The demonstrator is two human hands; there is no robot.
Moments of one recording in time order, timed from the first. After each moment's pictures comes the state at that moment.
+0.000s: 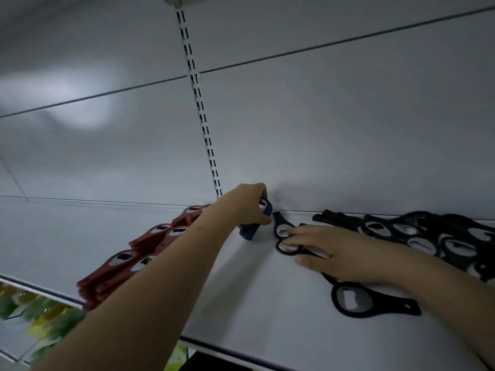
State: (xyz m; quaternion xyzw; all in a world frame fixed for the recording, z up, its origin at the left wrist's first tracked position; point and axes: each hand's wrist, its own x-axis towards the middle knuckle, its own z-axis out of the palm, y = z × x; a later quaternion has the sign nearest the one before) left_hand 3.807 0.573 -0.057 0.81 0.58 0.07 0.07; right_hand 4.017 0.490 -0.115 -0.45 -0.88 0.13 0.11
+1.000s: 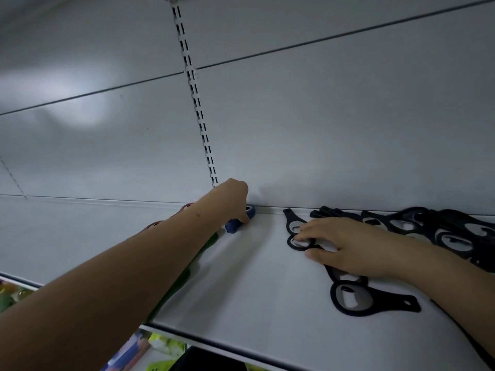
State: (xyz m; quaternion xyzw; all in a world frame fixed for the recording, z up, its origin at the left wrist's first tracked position) left_hand 3.798 0.583 -0.053 0.78 0.61 -0.06 -0.08; right_hand 4.028 0.481 -0.106 -0.47 -0.87 0.07 0.13
